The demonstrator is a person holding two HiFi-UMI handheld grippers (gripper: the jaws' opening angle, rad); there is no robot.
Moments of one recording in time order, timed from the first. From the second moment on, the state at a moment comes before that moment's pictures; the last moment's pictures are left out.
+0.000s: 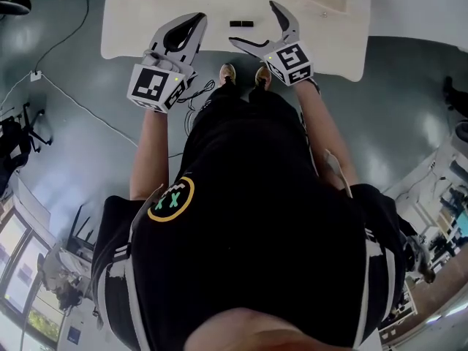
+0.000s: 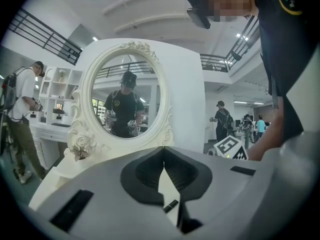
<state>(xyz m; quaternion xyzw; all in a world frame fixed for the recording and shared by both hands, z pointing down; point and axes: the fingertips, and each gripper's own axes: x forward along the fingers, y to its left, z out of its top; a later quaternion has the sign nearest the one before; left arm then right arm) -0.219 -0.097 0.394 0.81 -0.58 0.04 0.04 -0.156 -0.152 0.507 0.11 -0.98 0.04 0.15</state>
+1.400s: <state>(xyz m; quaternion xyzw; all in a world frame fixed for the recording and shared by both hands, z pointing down) -0.220 -0.125 0.392 0.81 -0.58 0.05 0.04 -0.165 -0.143 0.659 -0.04 -0.92 -0.06 0.37</state>
